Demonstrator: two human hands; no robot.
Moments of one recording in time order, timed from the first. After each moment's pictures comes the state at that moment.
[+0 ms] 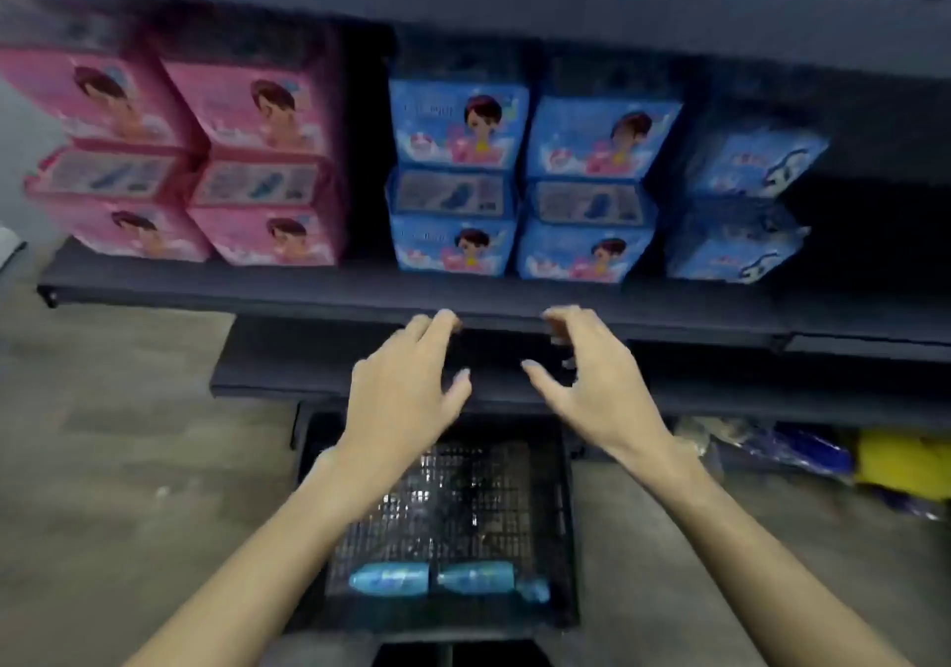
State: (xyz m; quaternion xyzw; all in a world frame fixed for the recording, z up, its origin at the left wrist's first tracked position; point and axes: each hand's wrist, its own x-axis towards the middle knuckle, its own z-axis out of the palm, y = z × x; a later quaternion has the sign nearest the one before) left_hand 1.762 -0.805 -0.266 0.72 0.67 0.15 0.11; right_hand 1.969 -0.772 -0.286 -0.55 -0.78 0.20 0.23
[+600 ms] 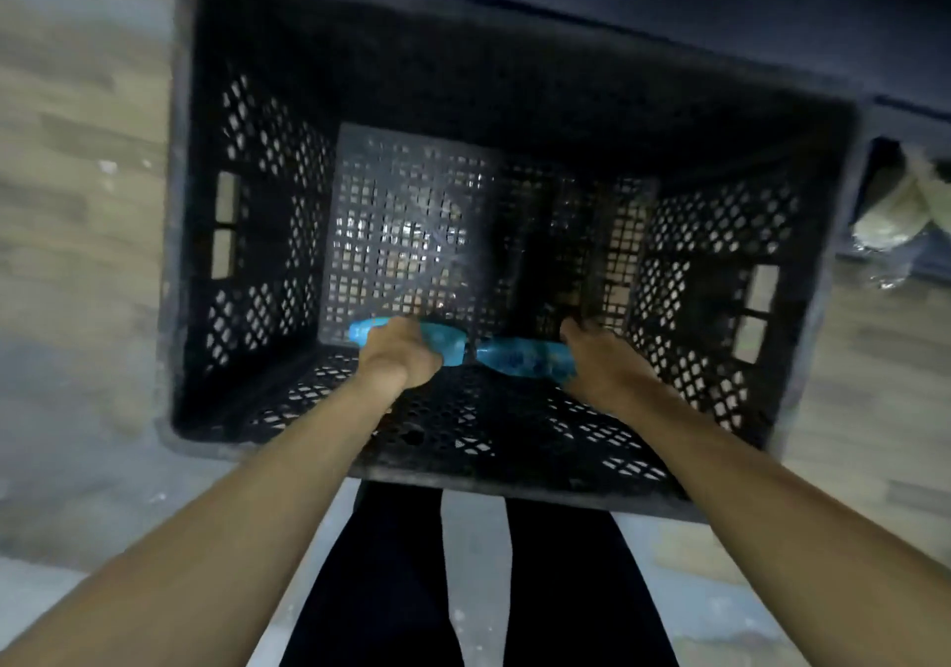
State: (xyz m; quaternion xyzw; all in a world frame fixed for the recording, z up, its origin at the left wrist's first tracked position) left_hand 1.721 -0.948 -0.756 0.28 0.76 -0.19 0.55; right_hand 1.952 -0.907 -0.774 -0.49 -0.68 0.40 -0.36
